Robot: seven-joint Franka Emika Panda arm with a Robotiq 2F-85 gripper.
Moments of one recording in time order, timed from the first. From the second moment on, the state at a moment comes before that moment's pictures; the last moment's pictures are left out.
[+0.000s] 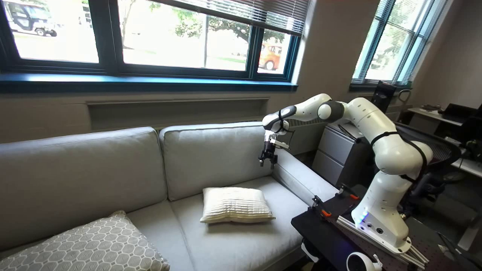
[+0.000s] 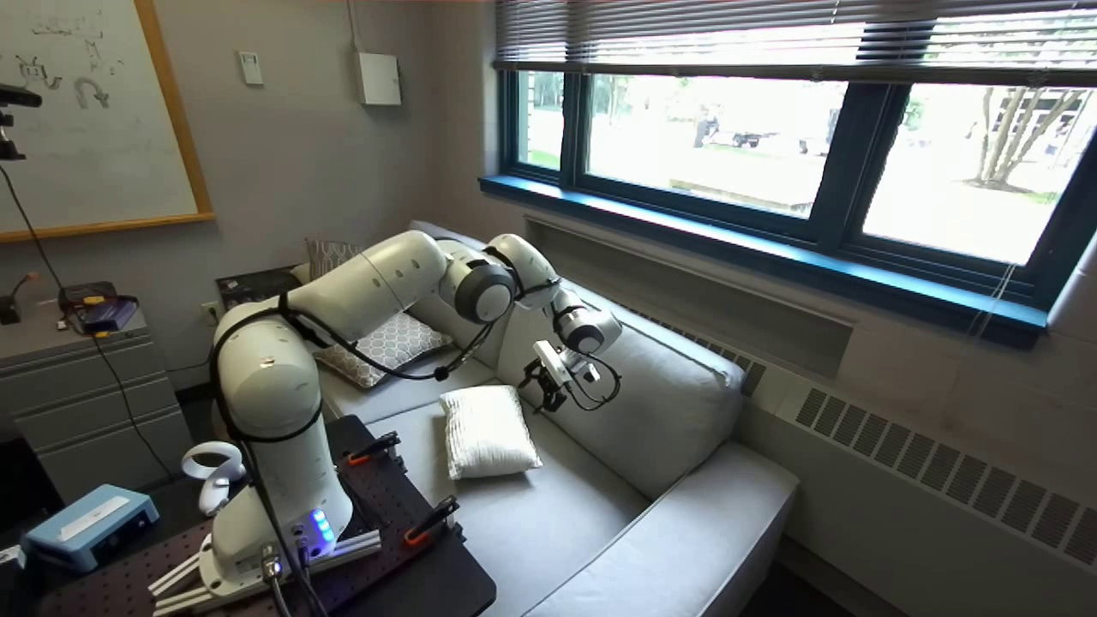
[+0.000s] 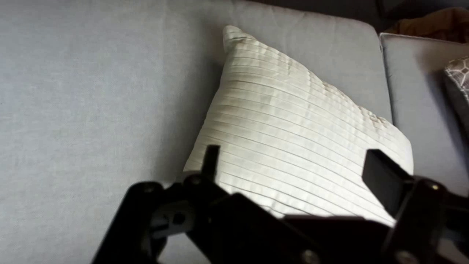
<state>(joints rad) -0.08 1.14 0.11 -1.21 0.30 1.76 -0.12</state>
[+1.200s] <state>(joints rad) -0.03 1.48 0.10 -0.78 0.28 1.46 0.00</state>
